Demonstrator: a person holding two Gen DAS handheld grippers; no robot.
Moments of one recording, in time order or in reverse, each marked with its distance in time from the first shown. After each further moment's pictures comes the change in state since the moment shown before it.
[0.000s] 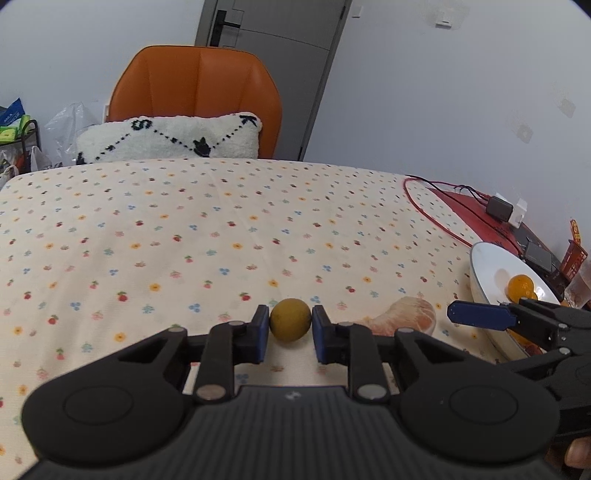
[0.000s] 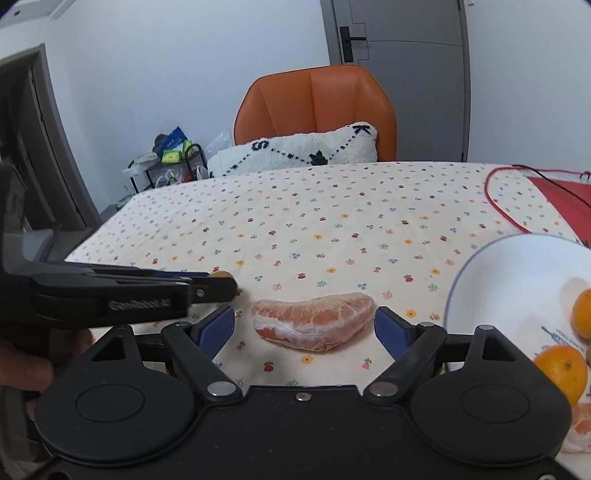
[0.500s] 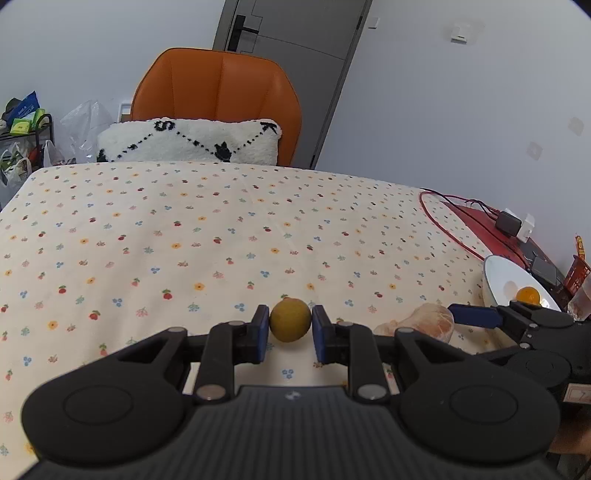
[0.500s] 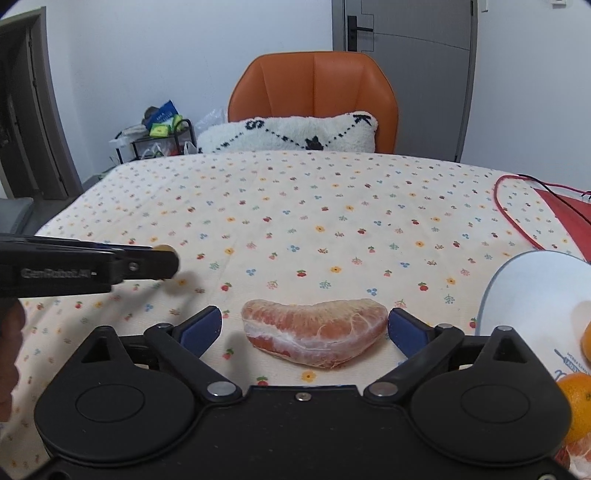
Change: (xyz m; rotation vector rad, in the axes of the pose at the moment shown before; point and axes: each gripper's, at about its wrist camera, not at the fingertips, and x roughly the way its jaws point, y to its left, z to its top) left arm -0.013 0.025 -0.001 -0.040 -0.021 0.015; right arm 0.031 0.013 0.003 -0.070 0.050 -0.071
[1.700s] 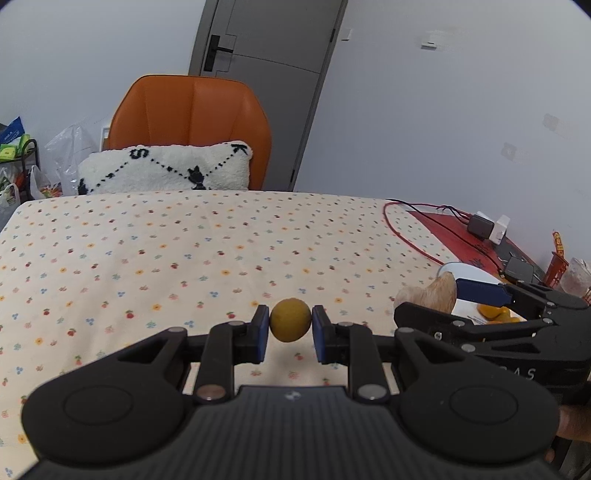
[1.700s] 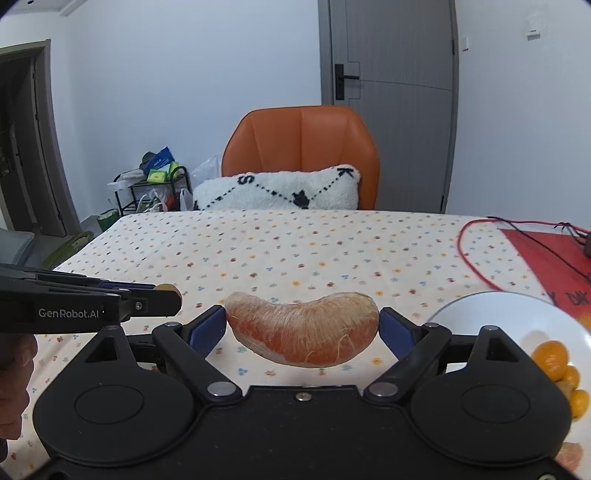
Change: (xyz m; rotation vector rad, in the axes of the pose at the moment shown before) left arm -0.023 -0.046 0.006 0.062 -0.052 -0.041; right arm -0.058 -0.020 0.009 0.014 -0.170 -0.015
